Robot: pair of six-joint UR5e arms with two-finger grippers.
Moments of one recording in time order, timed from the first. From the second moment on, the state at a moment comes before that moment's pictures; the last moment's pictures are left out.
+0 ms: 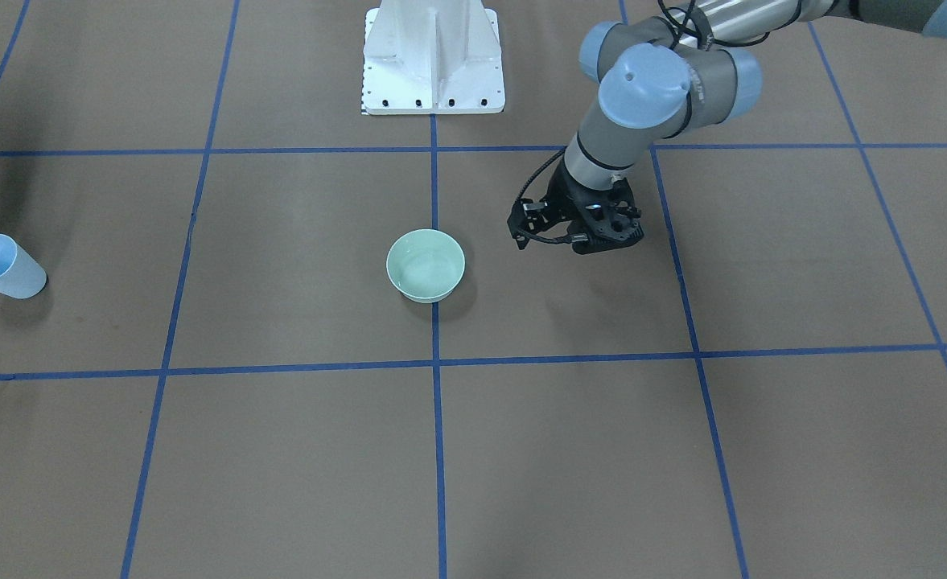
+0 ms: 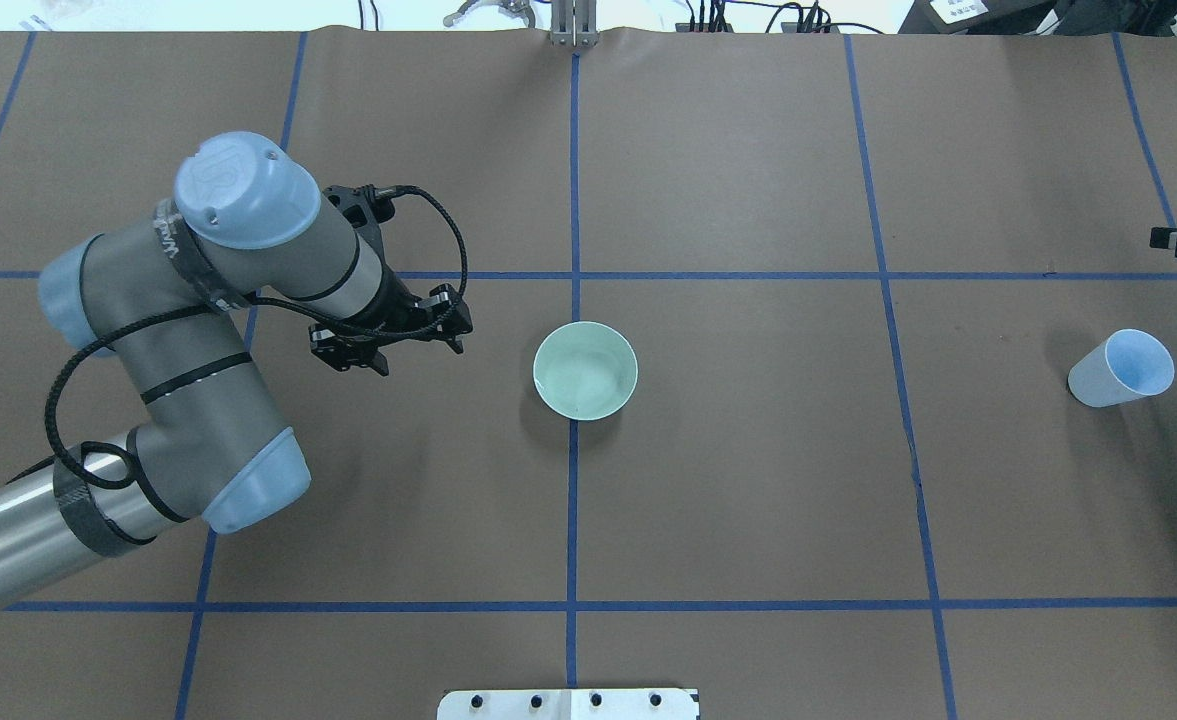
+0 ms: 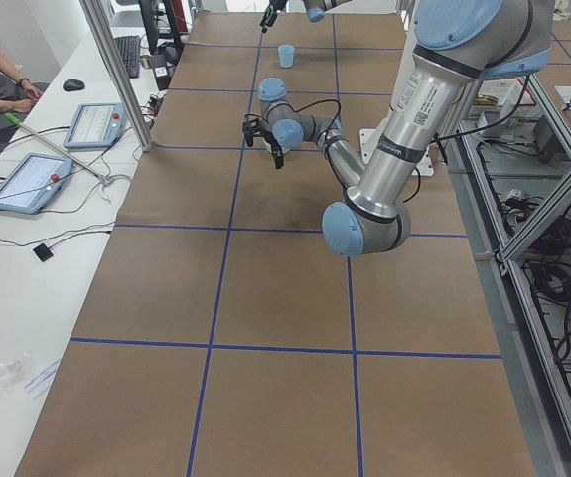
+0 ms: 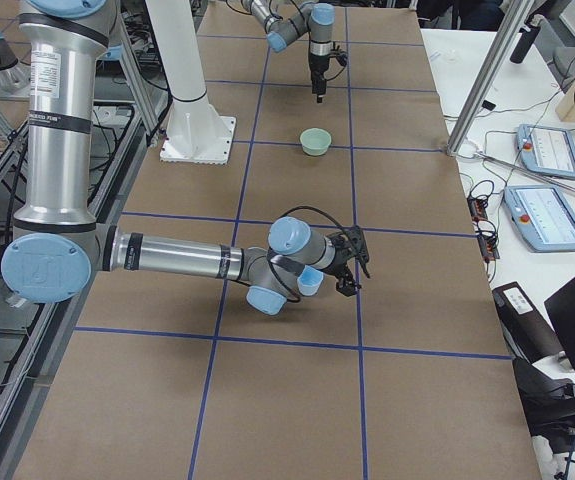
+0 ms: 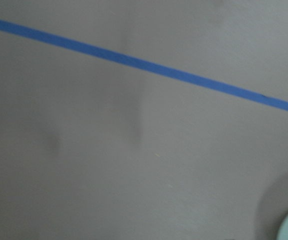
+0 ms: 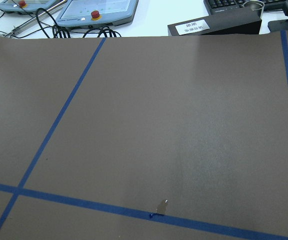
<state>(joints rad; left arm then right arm) -0.64 -2.14 -1.72 -1.74 -2.07 -1.41 1.25 -1.64 1.52 -0.43 2.07 0.70</state>
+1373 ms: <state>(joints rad) -0.53 -2.36 -1.45 -1.79 -2.00 -1.42 1.44 -1.63 1.63 -1.10 2.41 0.17</state>
